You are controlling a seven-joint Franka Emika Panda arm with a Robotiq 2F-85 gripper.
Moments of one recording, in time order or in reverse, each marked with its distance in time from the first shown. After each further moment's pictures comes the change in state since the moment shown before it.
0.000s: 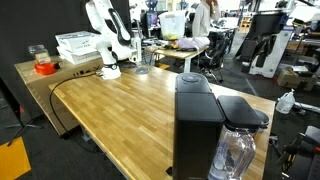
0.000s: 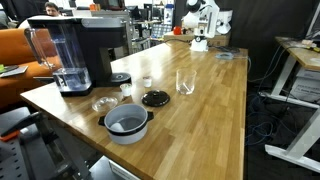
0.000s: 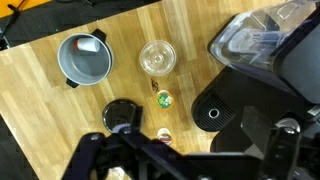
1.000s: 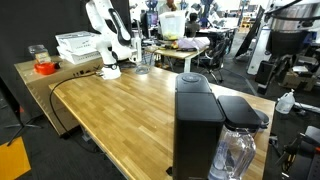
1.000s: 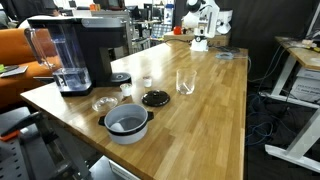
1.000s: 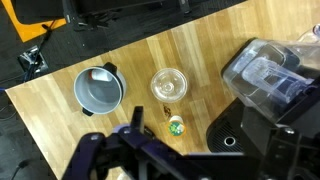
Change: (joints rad) arm 0.006 -0.135 0.179 -0.162 -0.024 -0.008 0.220
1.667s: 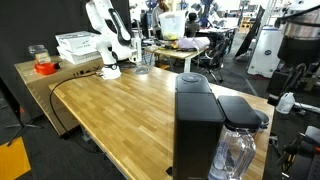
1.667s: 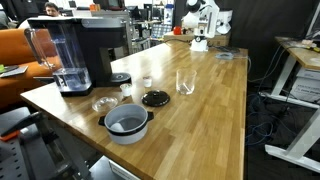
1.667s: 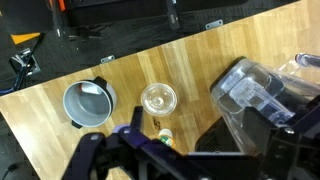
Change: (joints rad) arm 0.045 -0.075 0.036 -0.068 0.068 0.000 0.007
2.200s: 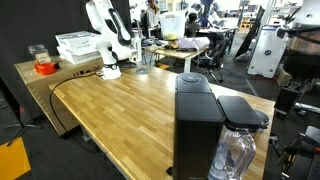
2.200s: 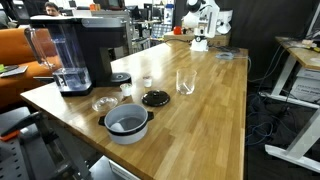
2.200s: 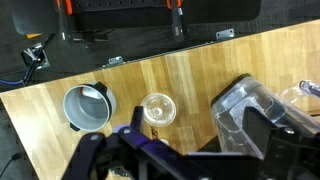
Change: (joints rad) arm 0.011 -0.001 0.100 -0.026 0.007 -0.008 0.013
